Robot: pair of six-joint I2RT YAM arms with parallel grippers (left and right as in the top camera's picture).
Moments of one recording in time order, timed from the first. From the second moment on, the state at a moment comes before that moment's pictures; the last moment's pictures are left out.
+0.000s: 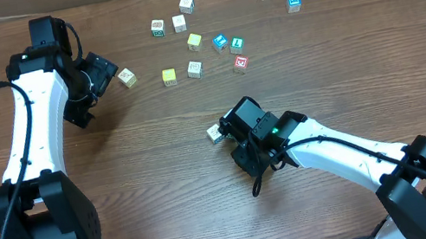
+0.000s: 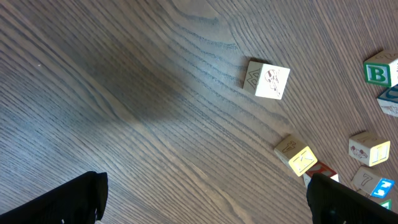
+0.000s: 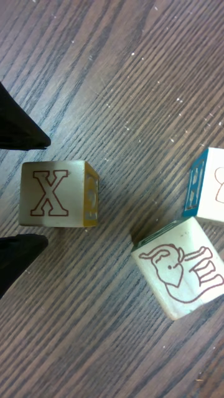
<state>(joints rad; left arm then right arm) 0.06 1.91 1.66 -1.04 0.08 -0.86 0.70 1.67 0.94 -0.54 -0.08 0.07</state>
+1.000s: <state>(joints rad) 0.06 1.91 1.66 -1.04 0.08 -0.86 0.70 1.73 0.94 -0.51 -0.07 -0.13</state>
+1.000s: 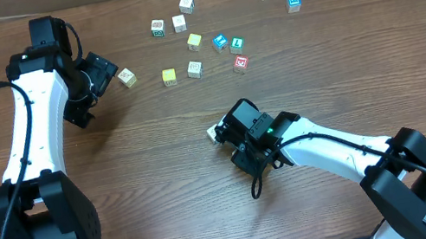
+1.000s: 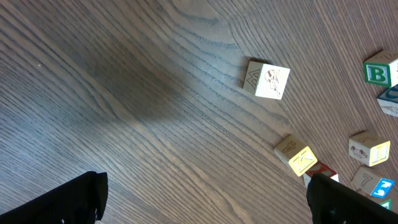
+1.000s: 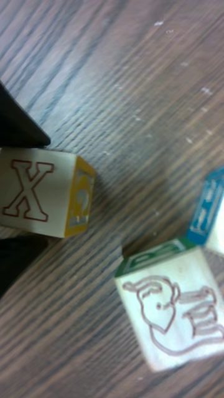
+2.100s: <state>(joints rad) 0.06 1.91 1.66 -1.04 0.08 -0.86 0.70 1.73 1.08 -0.69 -0.09 0.07</state>
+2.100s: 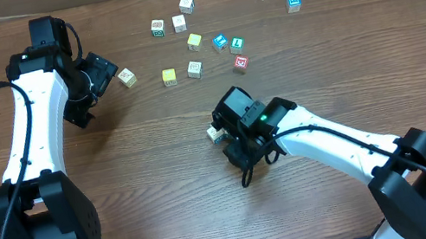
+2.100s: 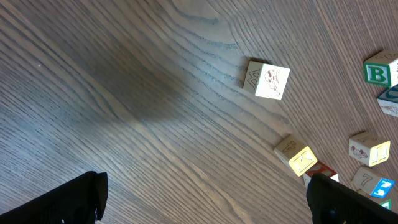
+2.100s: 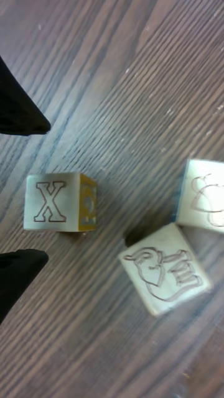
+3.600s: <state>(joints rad) 0.06 1.91 1.66 -1.04 0.08 -0.86 0.70 1.77 1.05 -0.63 -0.09 -0.11</state>
